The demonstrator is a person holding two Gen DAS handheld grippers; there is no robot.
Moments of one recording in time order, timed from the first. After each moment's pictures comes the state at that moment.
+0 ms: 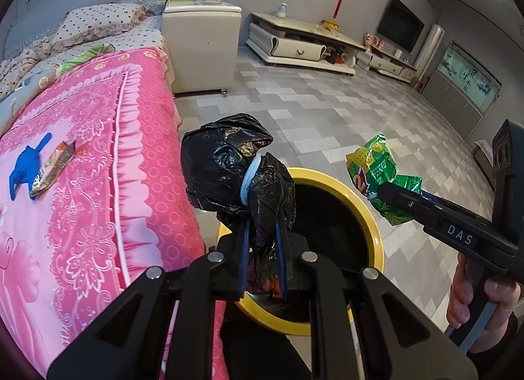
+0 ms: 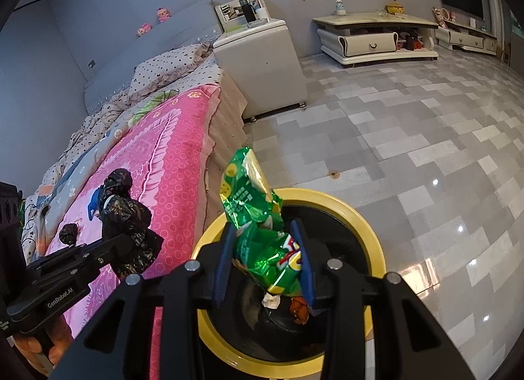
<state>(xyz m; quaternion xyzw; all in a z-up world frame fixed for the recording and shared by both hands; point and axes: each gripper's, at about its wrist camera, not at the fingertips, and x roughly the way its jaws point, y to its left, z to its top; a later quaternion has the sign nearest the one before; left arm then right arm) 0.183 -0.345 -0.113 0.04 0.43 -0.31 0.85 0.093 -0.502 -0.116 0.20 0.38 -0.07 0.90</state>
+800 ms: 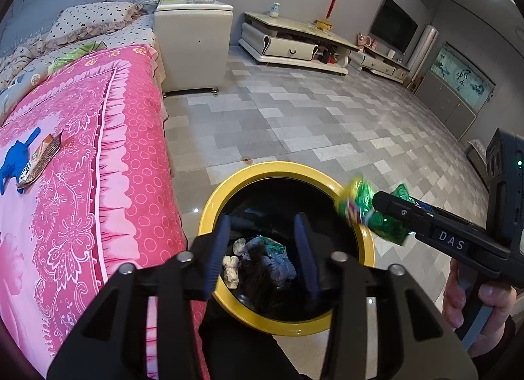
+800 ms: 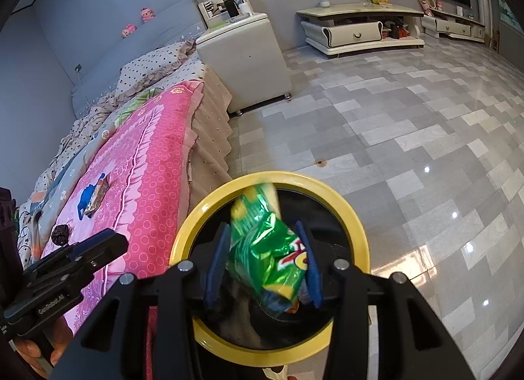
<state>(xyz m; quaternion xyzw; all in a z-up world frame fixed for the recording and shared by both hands) 0.173 -0.350 -0.122 0.03 0.43 -0.33 0.84 0.075 -0.514 -0.131 0.22 0.40 -0.09 0.89</state>
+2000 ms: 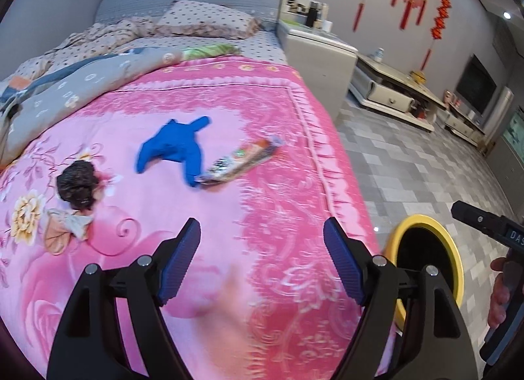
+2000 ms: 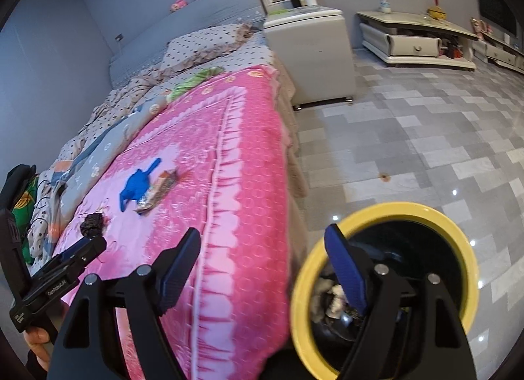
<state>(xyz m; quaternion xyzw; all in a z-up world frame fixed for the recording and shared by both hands) 0.256 -0.104 -0.110 -0.04 0.40 -0.12 0.91 0.197 -0.366 -0.101 0.17 0.41 0.01 0.90</state>
